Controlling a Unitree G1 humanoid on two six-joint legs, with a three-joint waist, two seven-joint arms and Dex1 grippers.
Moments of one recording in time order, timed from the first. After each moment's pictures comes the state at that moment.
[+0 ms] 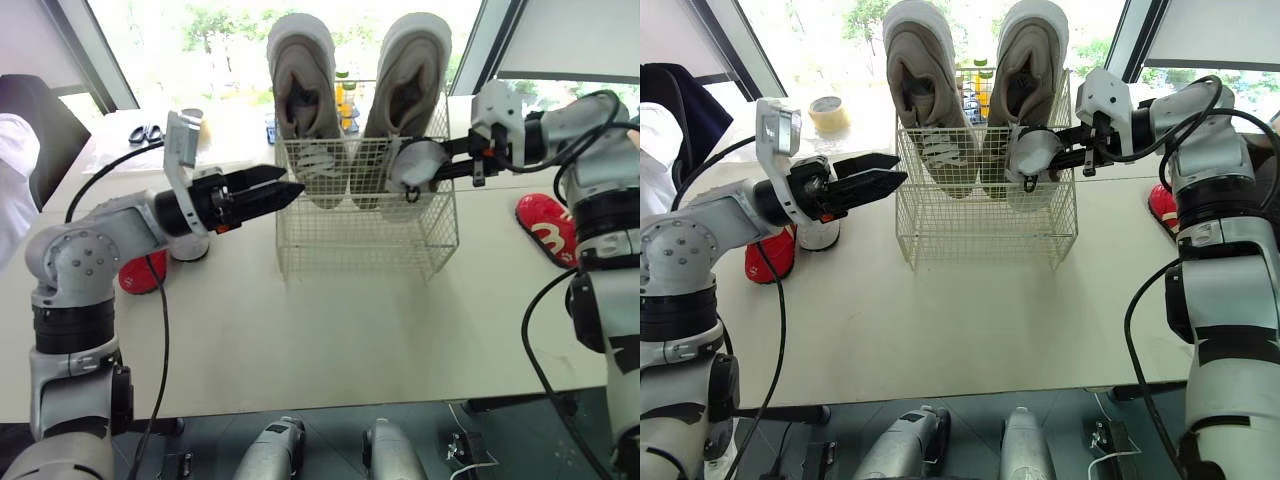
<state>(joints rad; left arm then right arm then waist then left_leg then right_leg) -0.73 0.61 0.22 -0.14 -1.08 1.01 -0.74 -1.30 -0.76 0.20 0.90 0.13 -0.02 1.48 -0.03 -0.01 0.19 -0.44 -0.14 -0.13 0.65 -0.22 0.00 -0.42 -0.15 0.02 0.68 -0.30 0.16</state>
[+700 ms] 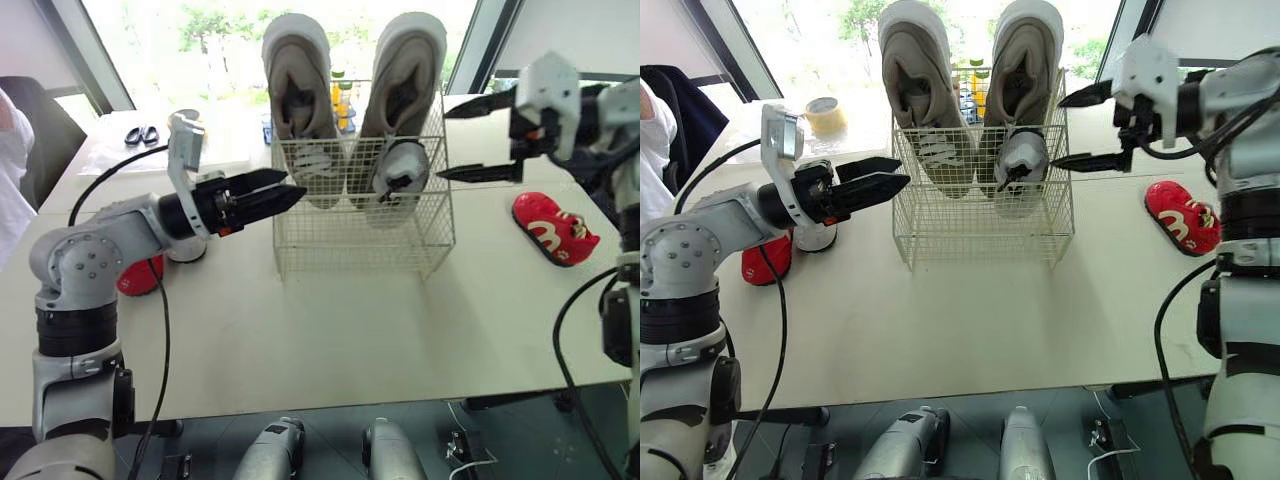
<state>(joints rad) -0.72 0.62 0.22 -0.14 -1.06 1.00 -0.72 -1.19 -0.93 0.05 0.46 0.16 0.13 1.46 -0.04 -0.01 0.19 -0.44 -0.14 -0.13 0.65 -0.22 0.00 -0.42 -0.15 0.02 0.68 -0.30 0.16</state>
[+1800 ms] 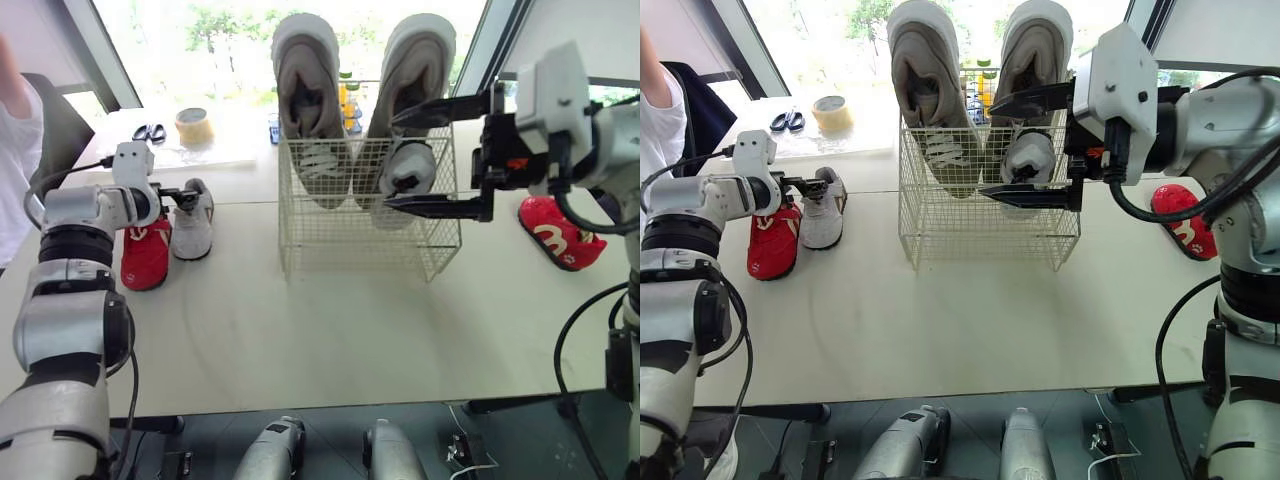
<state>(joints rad) -1.16 0.67 0.09 1.00 -0.23 0.73 -0.48 -0.95 -0.92 -0.06 -0.33 0.55 0.65 1.16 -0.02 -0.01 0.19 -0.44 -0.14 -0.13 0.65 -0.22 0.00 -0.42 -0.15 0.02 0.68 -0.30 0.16</state>
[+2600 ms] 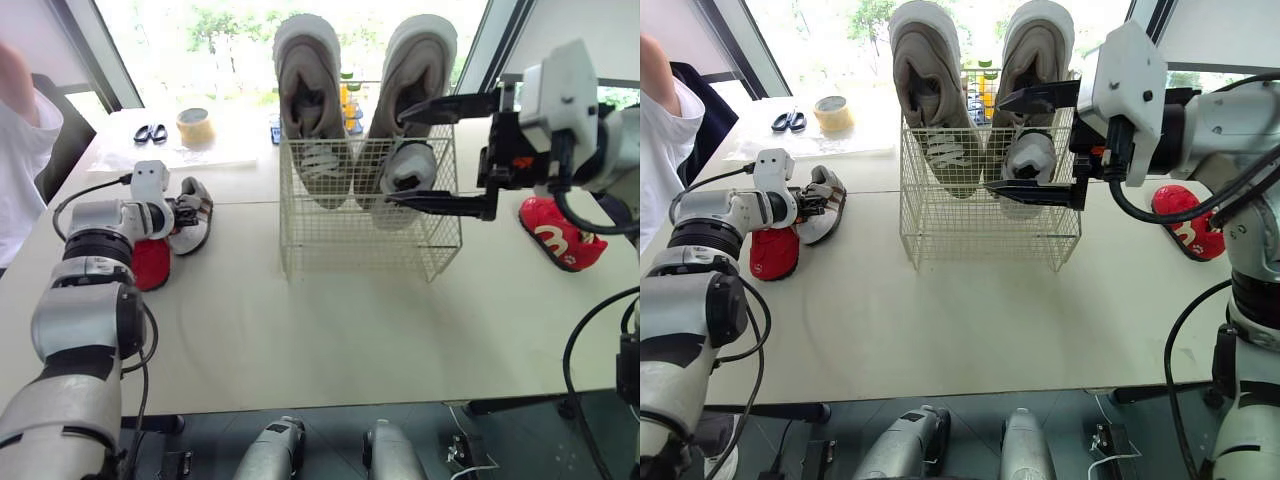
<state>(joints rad) -1.19 0.62 0.18 1.19 -0.17 0.65 -0.47 -0.93 -0.96 -0.06 -0.35 0.56 0.67 1.10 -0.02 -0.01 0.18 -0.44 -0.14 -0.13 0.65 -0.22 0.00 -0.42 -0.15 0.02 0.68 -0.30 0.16</state>
